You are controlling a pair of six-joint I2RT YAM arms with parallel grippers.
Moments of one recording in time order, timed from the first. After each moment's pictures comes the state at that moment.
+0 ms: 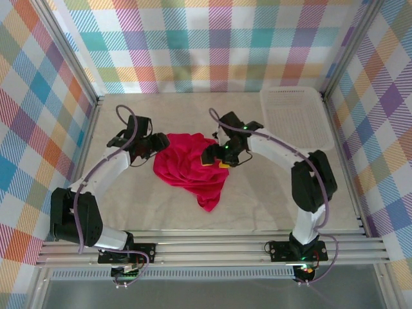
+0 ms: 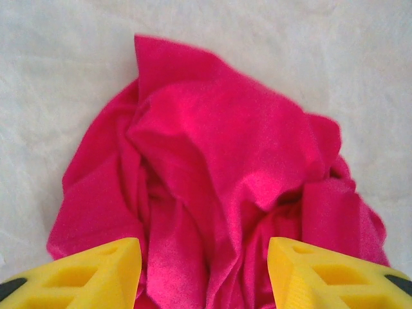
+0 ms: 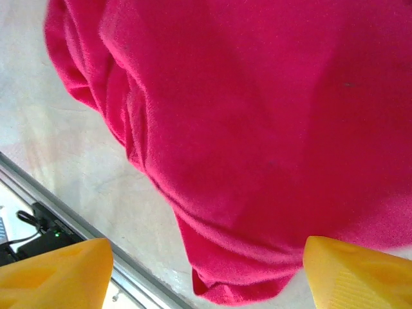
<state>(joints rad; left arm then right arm) -0.23 1.42 1.04 -0.53 0.12 -0.68 0.64 1.86 1.47 -0.83 -0.47 0.49</state>
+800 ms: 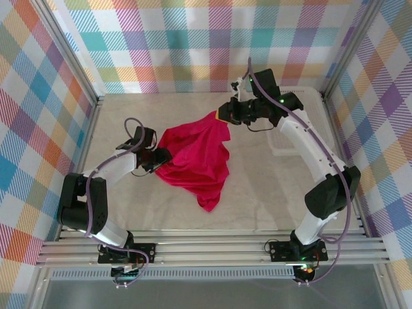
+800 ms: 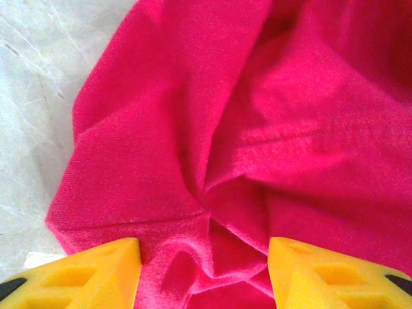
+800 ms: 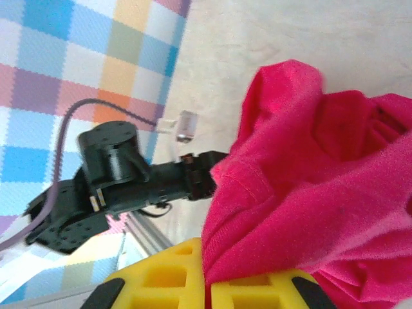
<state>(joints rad) -0.21 1.54 0.94 -0.47 0.20 -0.72 0.46 1.70 1.83 -0.87 -0.65 0.55</state>
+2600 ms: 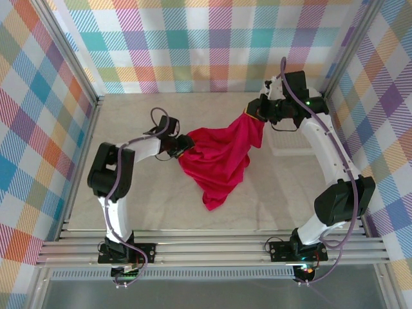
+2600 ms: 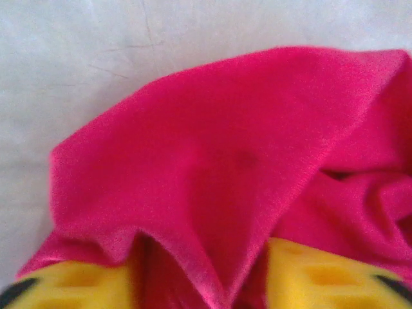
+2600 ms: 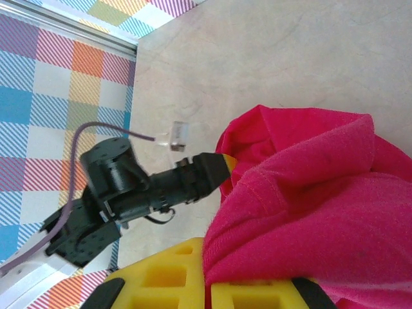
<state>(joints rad) -0.33 1.98 1.25 -0.26 0.31 -0.82 0.22 1.60 1.68 -0.84 -0.59 0.56</state>
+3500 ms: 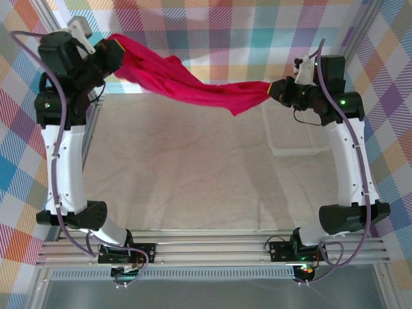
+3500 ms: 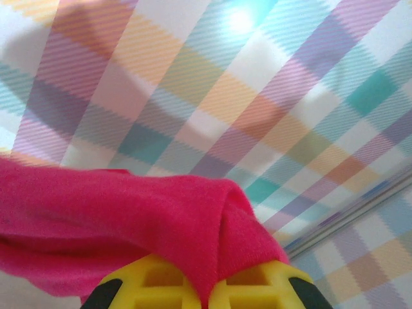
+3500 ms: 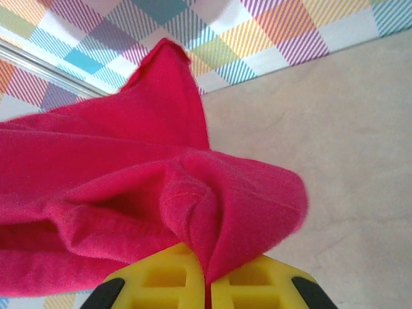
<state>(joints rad) -0.07 1.58 2.27 -0.85 0.20 -0.59 0.12 1.49 1.91 -0.98 -0.52 0.51</state>
